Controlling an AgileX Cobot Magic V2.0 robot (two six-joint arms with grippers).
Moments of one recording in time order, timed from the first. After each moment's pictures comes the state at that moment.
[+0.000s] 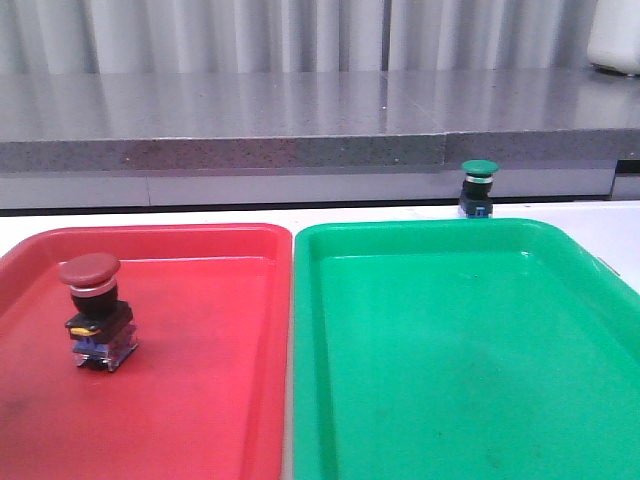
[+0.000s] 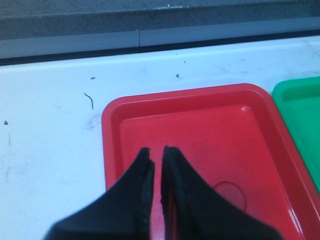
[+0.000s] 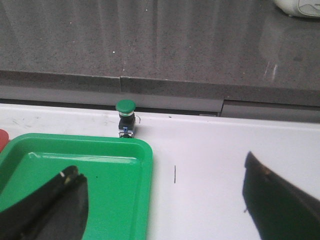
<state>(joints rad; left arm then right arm) -0.23 0.93 -0.77 0.06 0.51 -0.17 0.05 0.50 -0.54 0.05 0.38 -0.02</state>
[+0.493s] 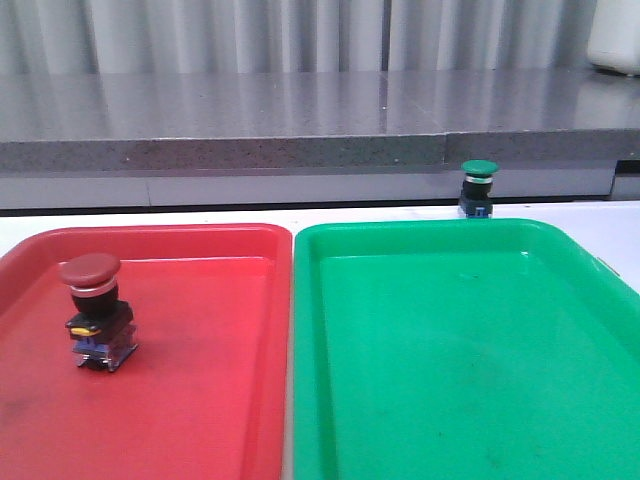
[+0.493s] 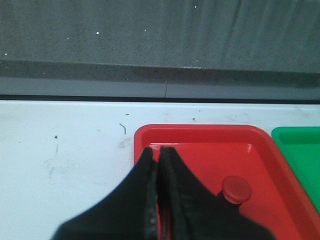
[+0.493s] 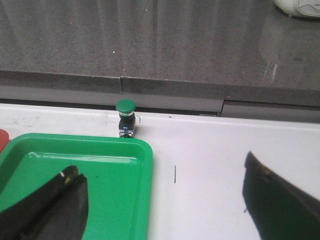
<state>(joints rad) -0.13 0.27 -0.43 0.04 0.49 -0.16 0.05 0.50 -0.54 0.05 0.38 -0.02</state>
